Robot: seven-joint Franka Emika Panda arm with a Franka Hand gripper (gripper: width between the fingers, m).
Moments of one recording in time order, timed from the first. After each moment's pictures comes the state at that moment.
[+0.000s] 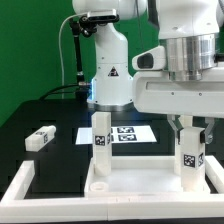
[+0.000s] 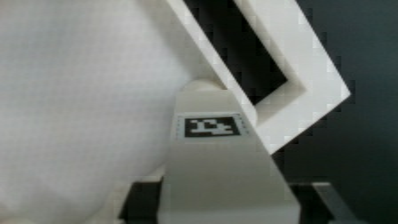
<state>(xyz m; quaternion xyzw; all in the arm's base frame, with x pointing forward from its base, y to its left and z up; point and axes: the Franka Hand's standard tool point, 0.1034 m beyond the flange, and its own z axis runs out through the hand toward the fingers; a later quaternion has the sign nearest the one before) 0.656 0.069 0.112 -0.91 0.41 -0.01 0.05</state>
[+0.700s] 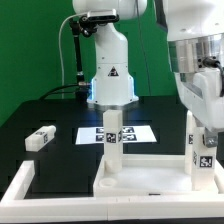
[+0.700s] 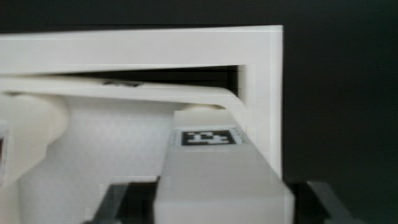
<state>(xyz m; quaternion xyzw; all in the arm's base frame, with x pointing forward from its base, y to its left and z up) 0.662 0.088 0.111 -0.66 0.75 0.02 0.07</state>
